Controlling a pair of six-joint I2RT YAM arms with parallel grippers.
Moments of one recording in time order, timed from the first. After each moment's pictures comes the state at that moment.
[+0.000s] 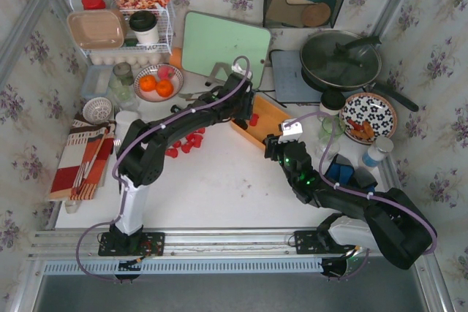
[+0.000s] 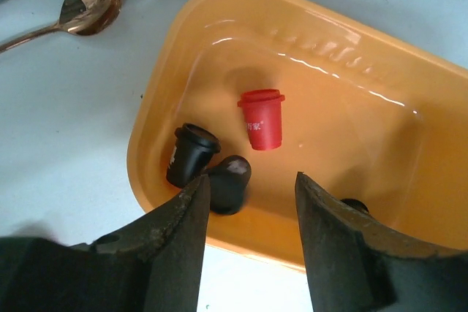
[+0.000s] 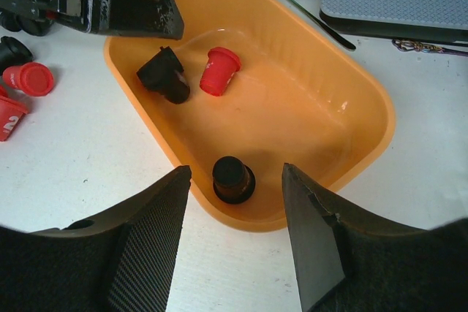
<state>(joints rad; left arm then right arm) -0.74 2.11 1.74 -0.34 -0.11 -0.34 0.65 1.18 0.32 0.65 0.42 0.17</state>
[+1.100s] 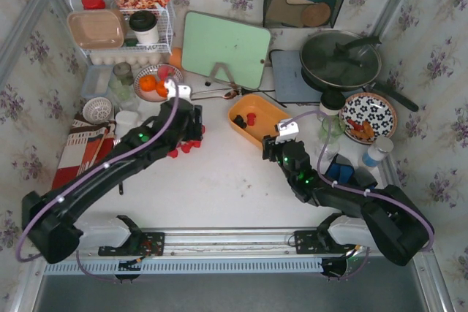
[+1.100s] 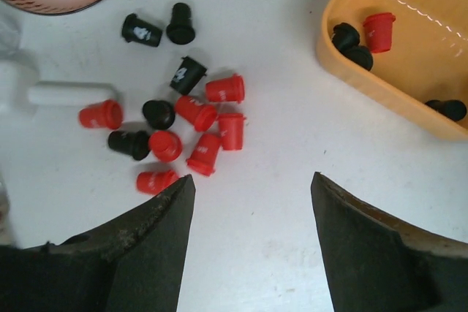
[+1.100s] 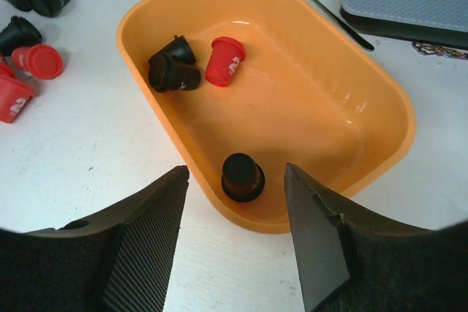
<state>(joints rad) -0.73 1.30 1.12 -0.46 -0.39 -0.36 0.65 1.20 0.32 0.66 0.37 0.15</state>
